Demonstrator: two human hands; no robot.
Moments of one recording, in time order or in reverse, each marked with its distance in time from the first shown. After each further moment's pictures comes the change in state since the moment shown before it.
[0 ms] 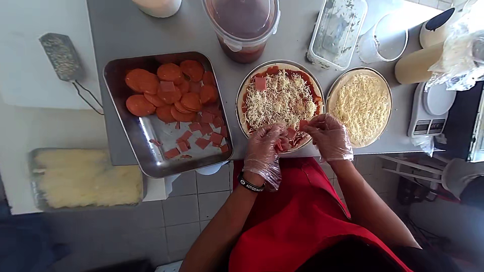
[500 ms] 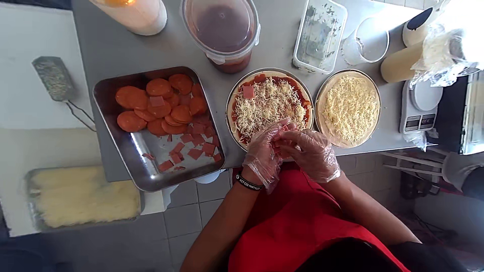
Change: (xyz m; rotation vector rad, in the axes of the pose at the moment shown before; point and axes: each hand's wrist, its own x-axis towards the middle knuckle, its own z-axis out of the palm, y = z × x) left_hand 0.009 0.010 0.019 -0.211 -0.234 -0.169; right_hand -0.019 -0.010 0.006 -0.152 0.052 -0.733
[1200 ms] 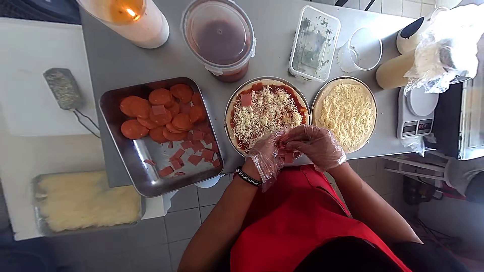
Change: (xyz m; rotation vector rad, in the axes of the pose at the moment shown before) left_hand 0.016 0.010 0.016 0.019 0.070 -0.159; right_hand 0.022 0.021 -0.027 0.470 -0.192 0.443
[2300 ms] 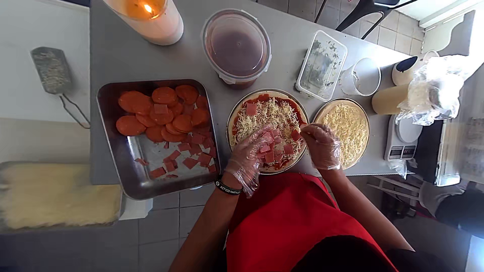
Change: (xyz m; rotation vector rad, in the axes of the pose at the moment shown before) left_hand -0.008 0.025 -0.031 0.095 0.004 0.254; right_hand 0.033 0.034 -0.018 -0.624 0.332 -0.219
